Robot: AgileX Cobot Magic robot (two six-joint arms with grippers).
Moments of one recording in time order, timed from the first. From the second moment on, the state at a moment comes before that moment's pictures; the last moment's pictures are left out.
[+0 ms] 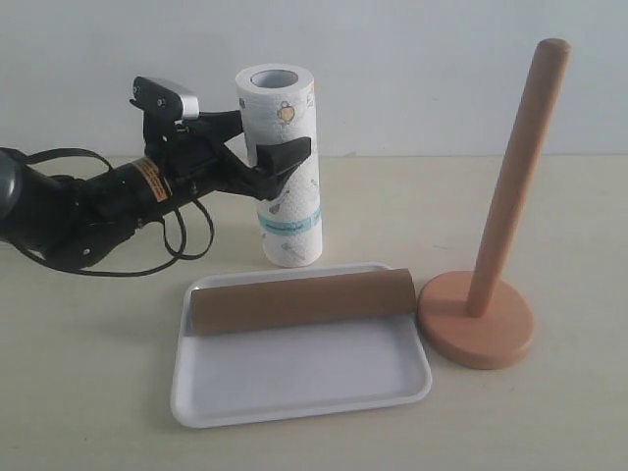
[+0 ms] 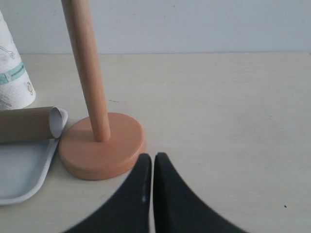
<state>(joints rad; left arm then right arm) -0.31 2.10 -1.07 0.58 -1.04 -0.38 0.10 0.00 0.00 0.05 0.34 0.00</state>
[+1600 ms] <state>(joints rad) -0.32 1.61 -1.17 0.88 -0.86 -0.71 0.10 0.00 0.00 0.05 0.34 0.00</state>
